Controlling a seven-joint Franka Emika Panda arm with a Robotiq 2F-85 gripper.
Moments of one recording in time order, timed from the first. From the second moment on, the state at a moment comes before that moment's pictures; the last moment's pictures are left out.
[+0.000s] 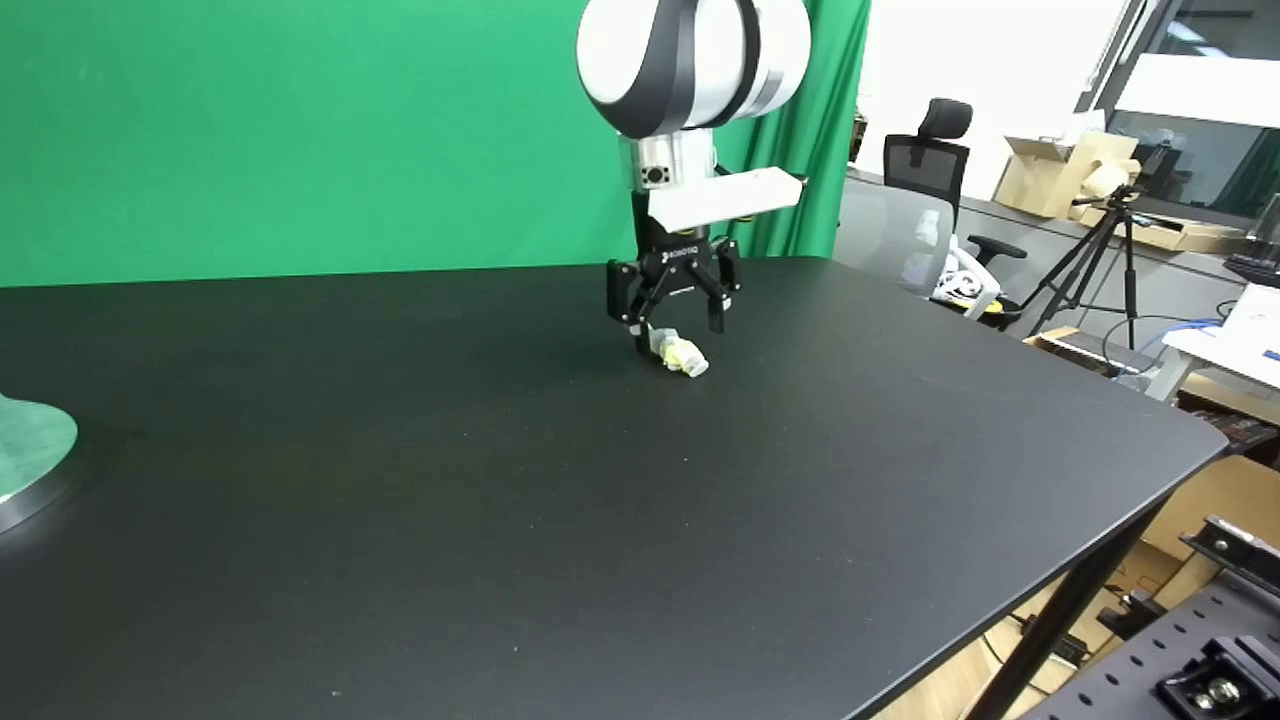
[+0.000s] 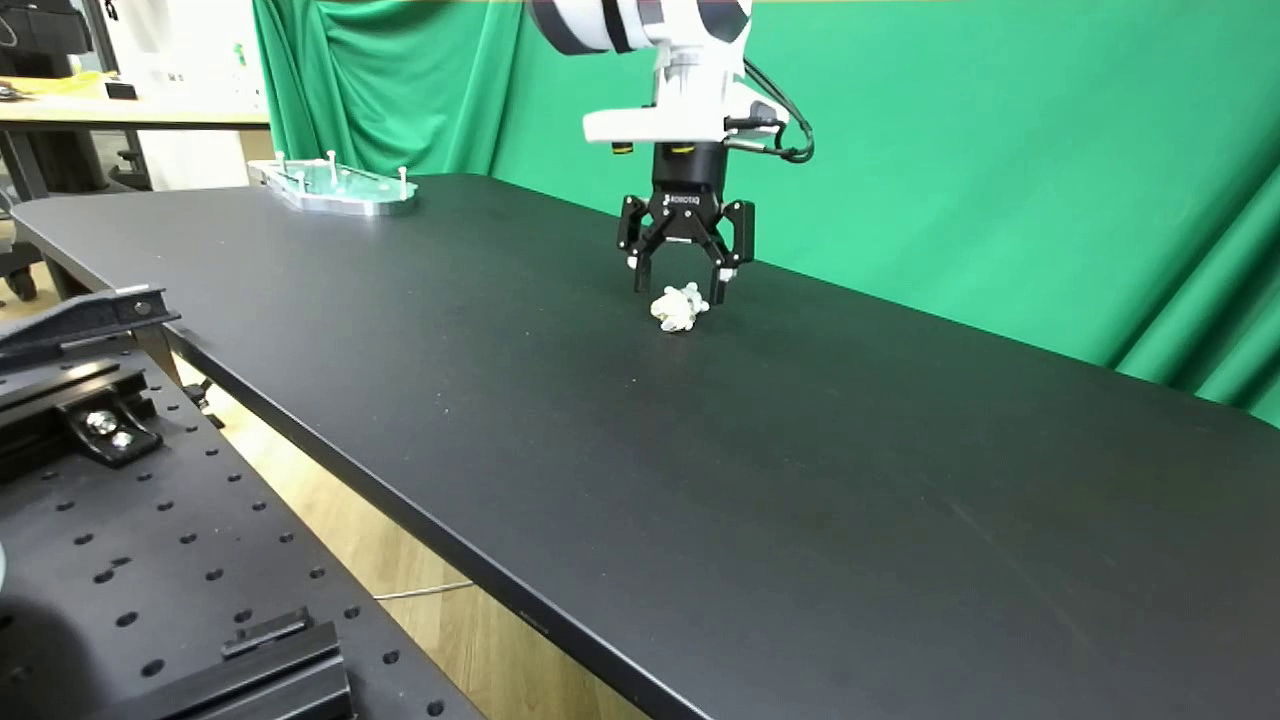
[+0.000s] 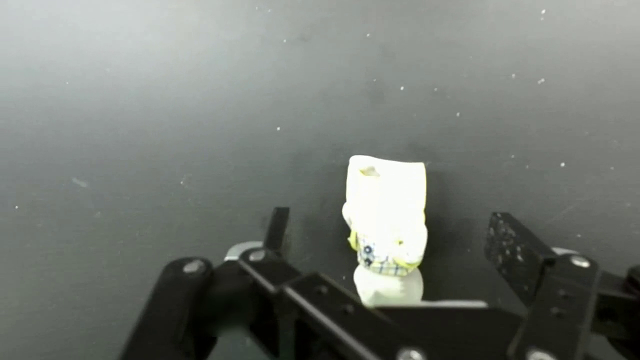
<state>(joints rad) 0.15 0.58 -0.09 -2.01 -0.21 2.44 0.19</state>
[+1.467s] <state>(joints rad) 0.03 0.41 -0.04 -2.28 -0.18 2.78 -0.06</state>
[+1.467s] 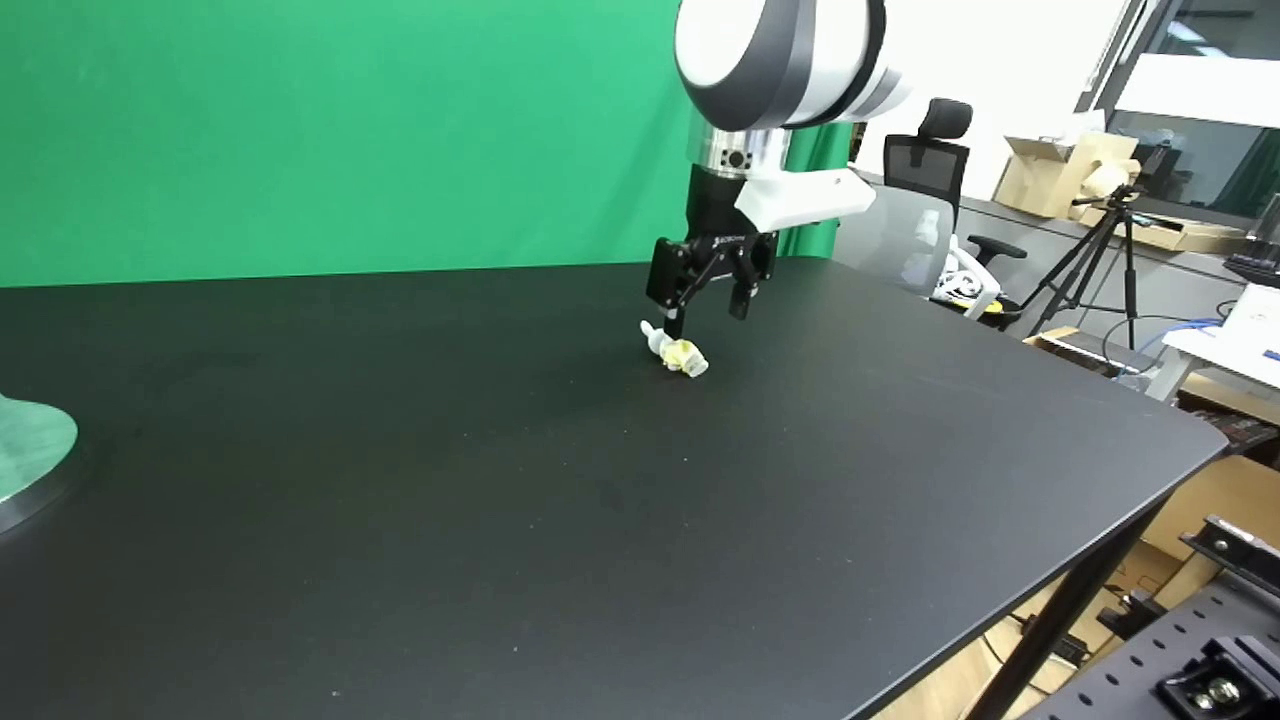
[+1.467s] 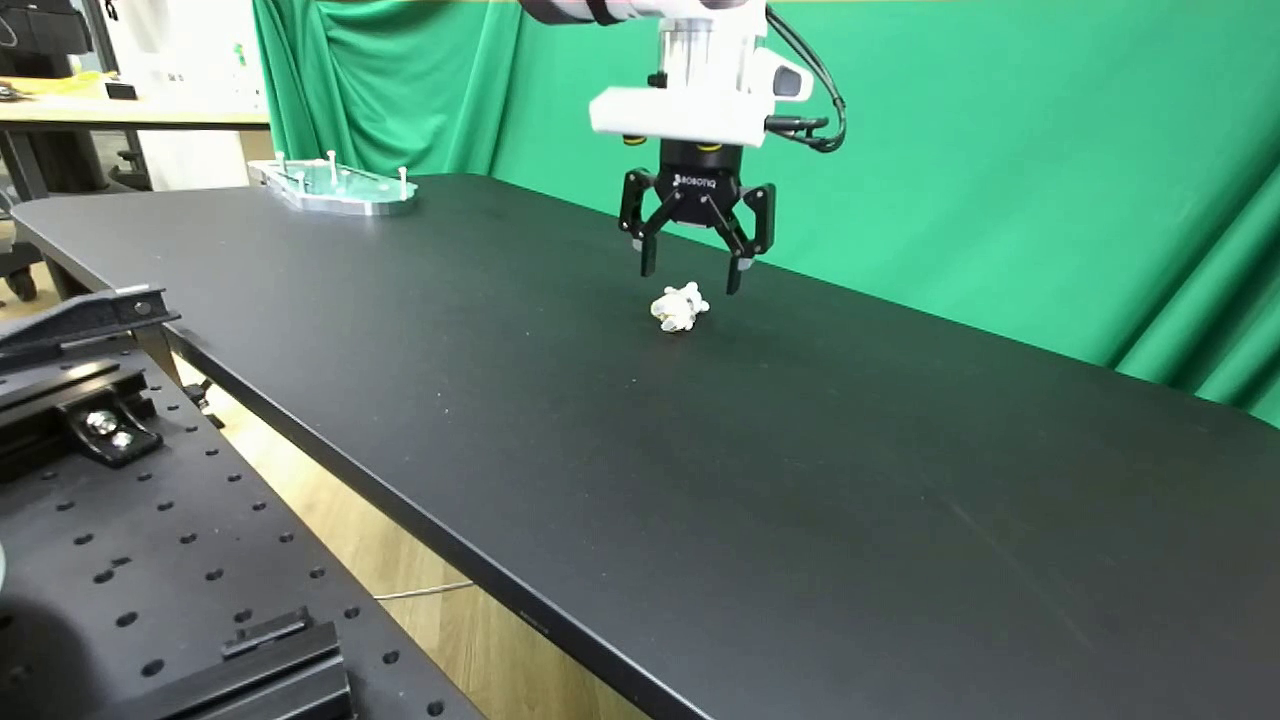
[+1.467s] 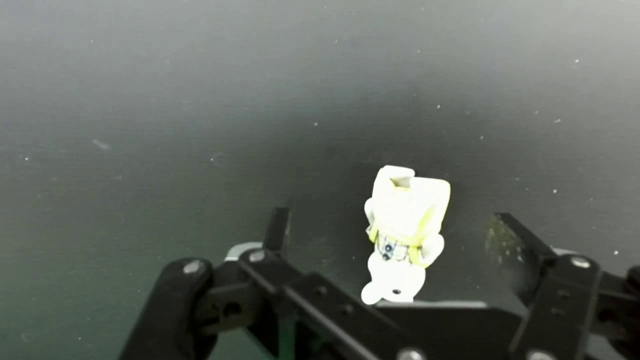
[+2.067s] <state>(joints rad) 0.01 0.51 -0.02 -2.19 -0.15 2.77 -0.11</state>
